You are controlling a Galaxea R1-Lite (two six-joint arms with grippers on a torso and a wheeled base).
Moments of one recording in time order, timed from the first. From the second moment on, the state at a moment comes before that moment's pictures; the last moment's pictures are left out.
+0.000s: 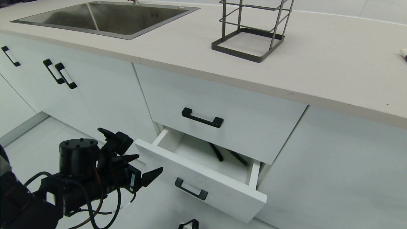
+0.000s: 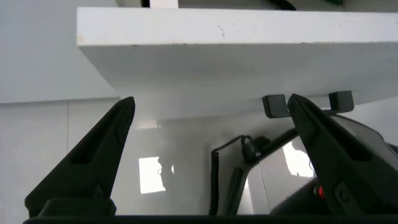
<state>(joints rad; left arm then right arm) -0.30 1.80 -0.29 -1.05 -0.25 0.09 0.08 0.11 0.00 0.00 -0.01 -0.01</state>
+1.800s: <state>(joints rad) -0.28 1.93 -0.51 -1.15 -0.25 0.07 0.08 0.11 0.00 0.00 -0.01 -0.01</state>
